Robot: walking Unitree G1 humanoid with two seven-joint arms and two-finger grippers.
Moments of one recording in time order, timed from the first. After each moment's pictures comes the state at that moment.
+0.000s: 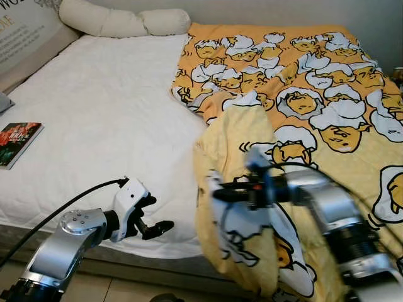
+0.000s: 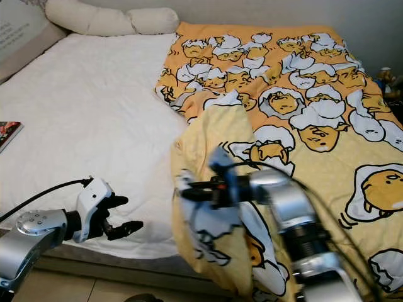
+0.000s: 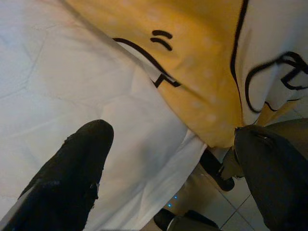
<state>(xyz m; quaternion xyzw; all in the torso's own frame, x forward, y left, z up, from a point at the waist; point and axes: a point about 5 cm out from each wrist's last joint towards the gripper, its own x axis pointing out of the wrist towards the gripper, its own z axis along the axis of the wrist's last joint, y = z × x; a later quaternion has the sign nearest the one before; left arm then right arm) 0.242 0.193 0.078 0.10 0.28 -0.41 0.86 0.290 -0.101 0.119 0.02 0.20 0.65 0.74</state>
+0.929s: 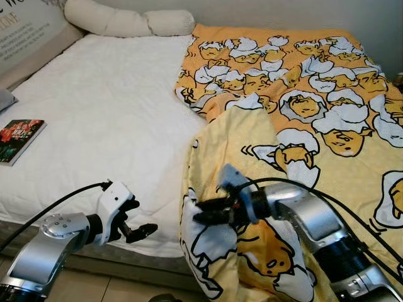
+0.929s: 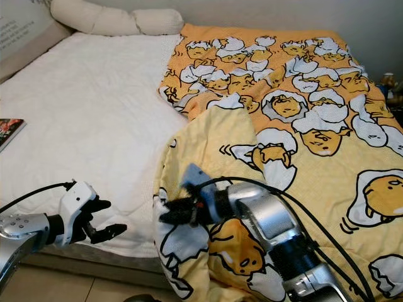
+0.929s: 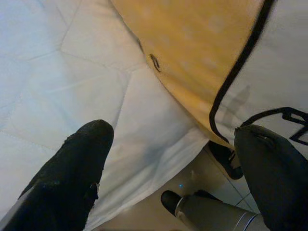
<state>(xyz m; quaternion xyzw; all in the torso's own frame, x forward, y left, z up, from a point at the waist) 0.235 0.220 0.079 0.12 0.31 -0.37 0.87 0.273 -0.088 0.110 -0.03 0.23 0.62 0.75</state>
